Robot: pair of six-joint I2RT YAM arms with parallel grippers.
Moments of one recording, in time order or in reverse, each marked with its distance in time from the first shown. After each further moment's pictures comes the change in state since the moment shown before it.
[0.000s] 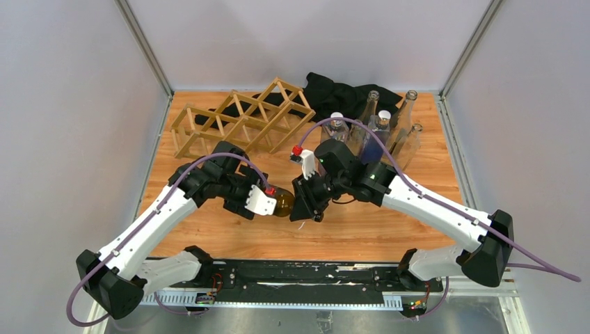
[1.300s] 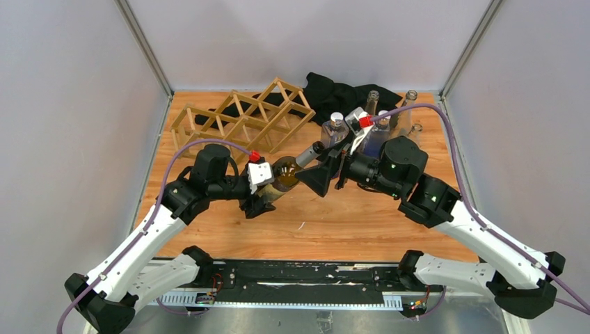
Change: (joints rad) left arm -0.002 -0.173 -0.115 0.384 0.286 -0.878; right arm -0.001 -0.349 -0.024 0.357 0.376 0.023
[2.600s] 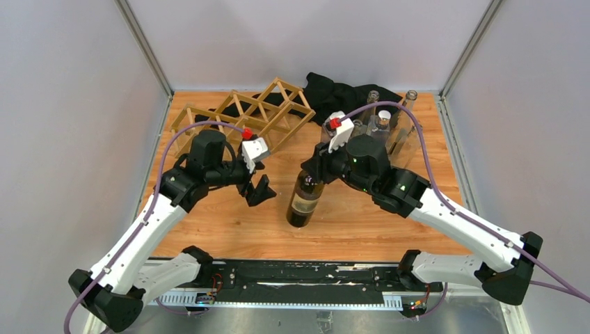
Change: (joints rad) left arm 0.054 0.073 0.113 -0.013 -0.040 -0.188; right arm 0.000 0.168 -0.013 -0.048 0.251 -0.058
